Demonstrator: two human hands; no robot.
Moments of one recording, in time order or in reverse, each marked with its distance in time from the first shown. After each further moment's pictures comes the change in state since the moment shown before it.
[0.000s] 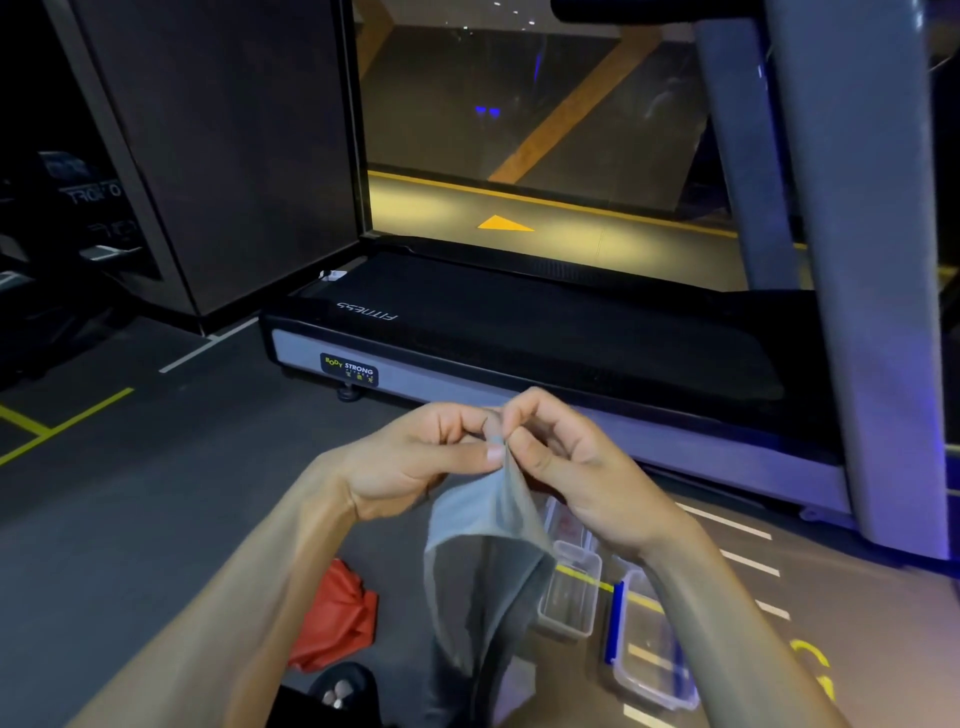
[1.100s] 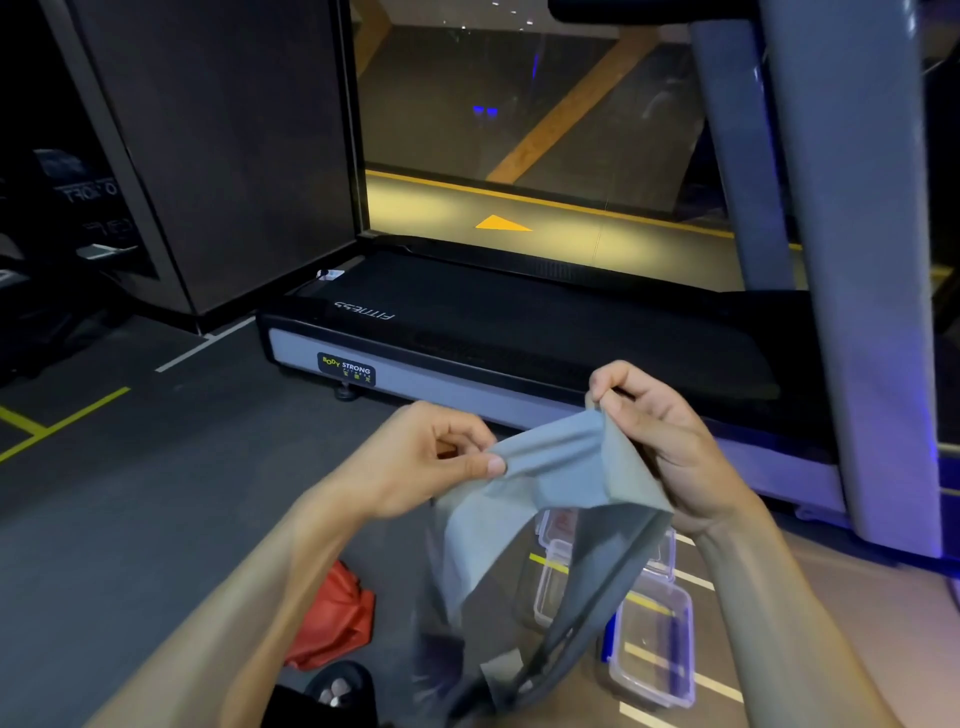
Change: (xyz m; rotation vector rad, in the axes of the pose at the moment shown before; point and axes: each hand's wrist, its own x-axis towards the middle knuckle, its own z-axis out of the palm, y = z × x) left_hand -0.001 -0.017 -0.006 0.520 0.283 0.060; right_hand -0.016 -0.013 -0.047 0.309 0.200 0.021
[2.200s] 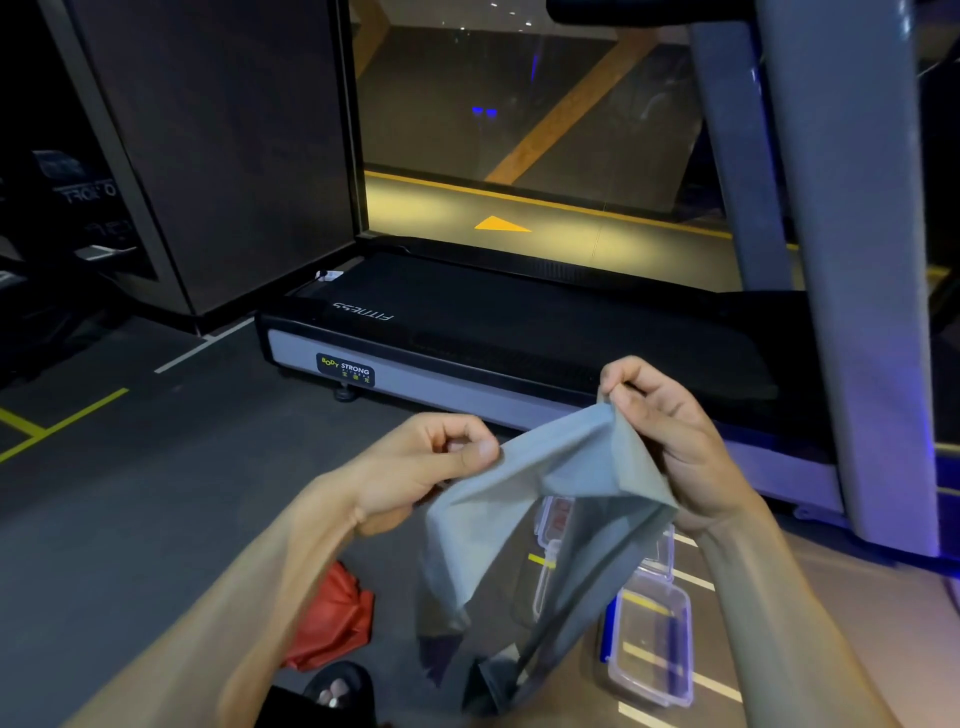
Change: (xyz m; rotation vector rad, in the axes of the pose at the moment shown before) left_hand -0.006 0.014 0.010 -0.455 -0.065 -0.175; right_hand -0.003 -0.003 -0.003 0.004 0.048 -0.053
